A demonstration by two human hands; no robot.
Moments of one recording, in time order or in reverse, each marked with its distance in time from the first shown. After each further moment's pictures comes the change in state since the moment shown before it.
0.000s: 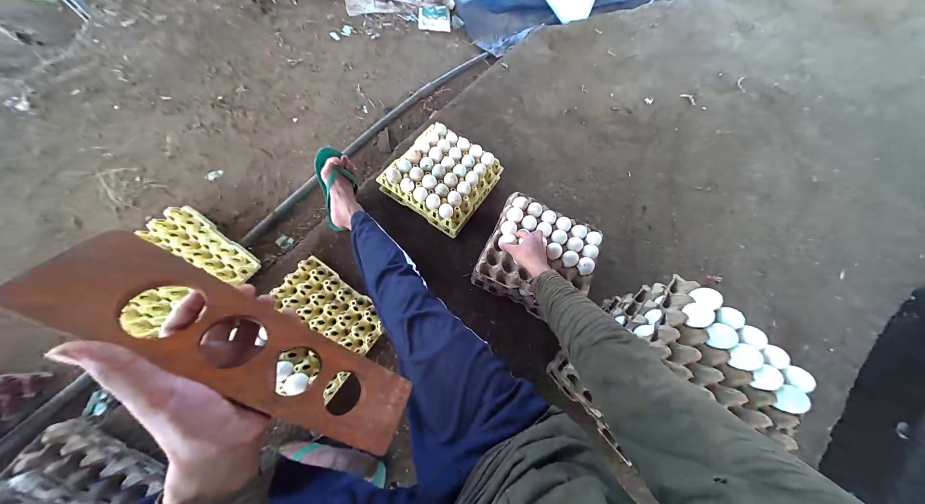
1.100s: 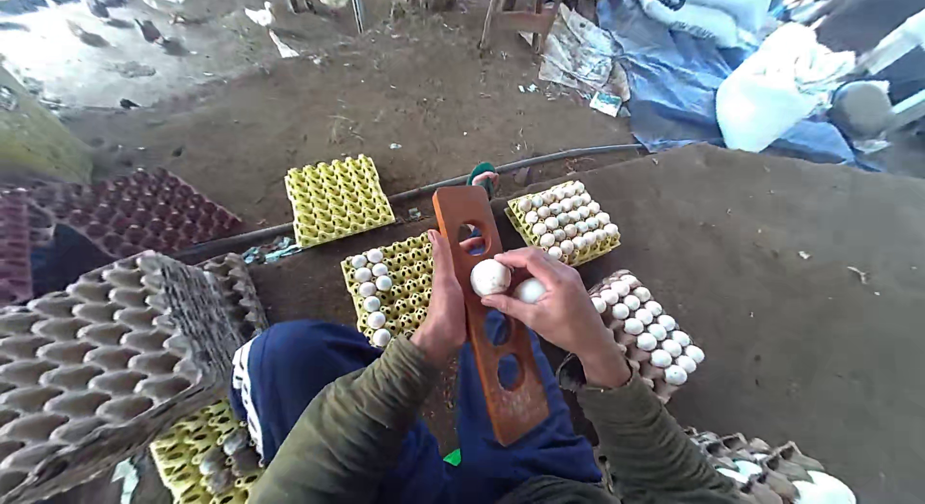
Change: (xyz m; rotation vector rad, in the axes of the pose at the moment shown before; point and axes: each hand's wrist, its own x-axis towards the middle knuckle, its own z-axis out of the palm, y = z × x) left_hand -0.022 -0.016 0.050 -0.176 0.156 -0.242; right_hand -0.276 -0.229 -0.040 0.235 -0.279 -1.389
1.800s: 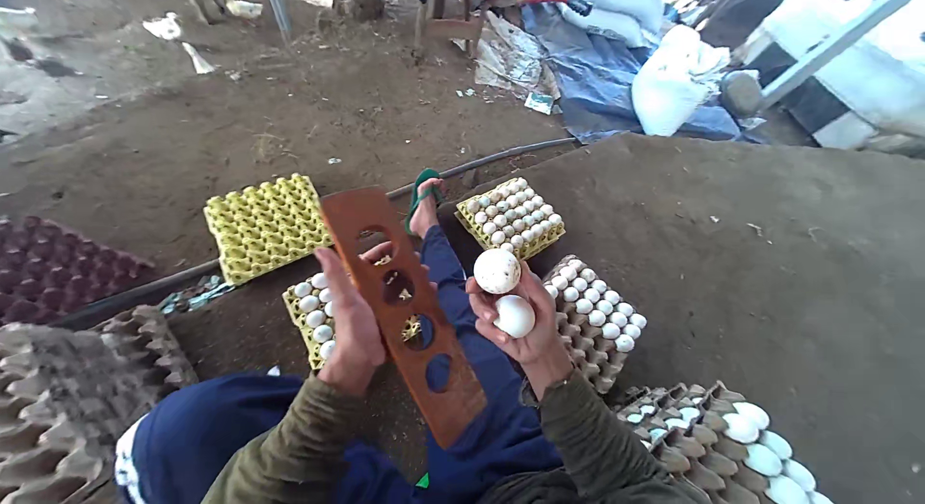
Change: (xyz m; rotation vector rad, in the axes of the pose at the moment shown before) left_hand 0.005 0.015 -0.013 0.000 -0.076 0.117; right_hand -0.039 0.025 -0.004 1.754 -0.027 0.262
